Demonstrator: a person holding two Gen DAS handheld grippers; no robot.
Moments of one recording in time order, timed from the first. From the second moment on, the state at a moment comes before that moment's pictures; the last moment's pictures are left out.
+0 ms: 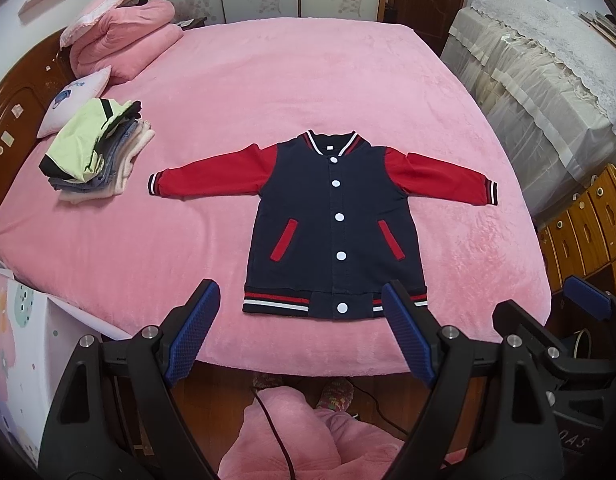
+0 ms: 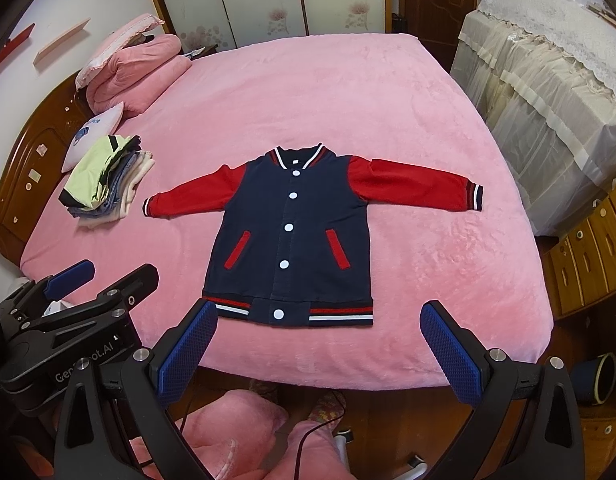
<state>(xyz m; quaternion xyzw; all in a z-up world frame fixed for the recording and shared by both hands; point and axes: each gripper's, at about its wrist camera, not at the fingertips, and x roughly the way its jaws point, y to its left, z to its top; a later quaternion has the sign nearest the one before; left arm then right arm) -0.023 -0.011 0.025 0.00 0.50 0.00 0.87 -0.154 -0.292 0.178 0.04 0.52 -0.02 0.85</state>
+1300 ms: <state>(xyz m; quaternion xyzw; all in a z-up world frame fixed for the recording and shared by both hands) 0.127 0.191 -0.023 -0.03 0.60 -0.05 0.80 0.033 -0.146 0.139 0.11 0.56 -0.03 0.82</state>
